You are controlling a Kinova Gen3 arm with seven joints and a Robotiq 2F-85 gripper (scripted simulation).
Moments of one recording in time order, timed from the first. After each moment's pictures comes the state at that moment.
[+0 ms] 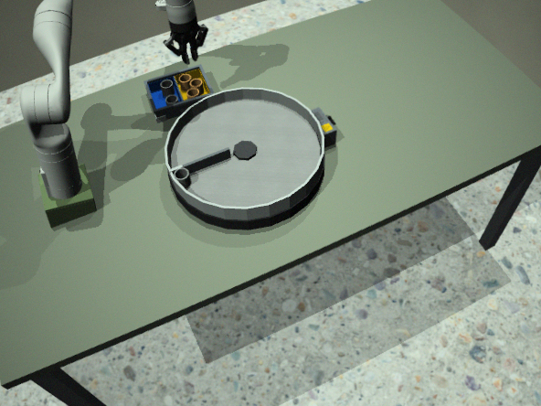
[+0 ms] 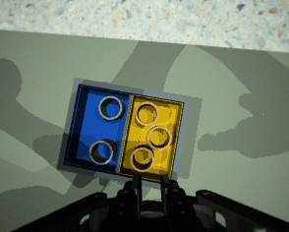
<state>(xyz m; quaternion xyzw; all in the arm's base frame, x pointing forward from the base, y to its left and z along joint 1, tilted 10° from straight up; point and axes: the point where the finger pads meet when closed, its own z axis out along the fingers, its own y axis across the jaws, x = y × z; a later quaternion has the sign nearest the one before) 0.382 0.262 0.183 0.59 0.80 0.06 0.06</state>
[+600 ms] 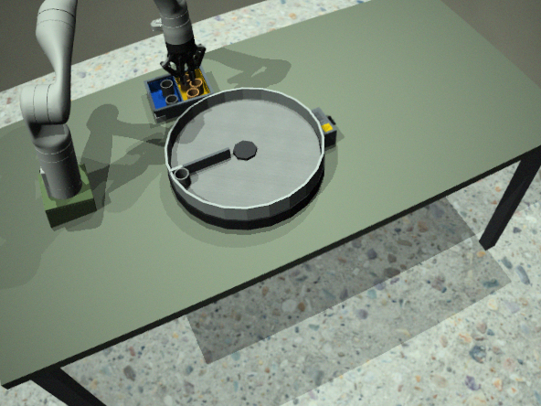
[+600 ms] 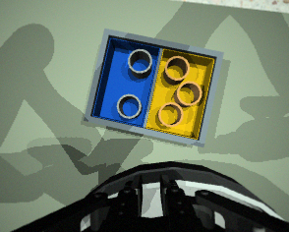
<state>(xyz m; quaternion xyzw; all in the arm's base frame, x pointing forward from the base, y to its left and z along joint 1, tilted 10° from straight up) 0.363 0.183 0.172 0.57 0.82 0.05 0.06</state>
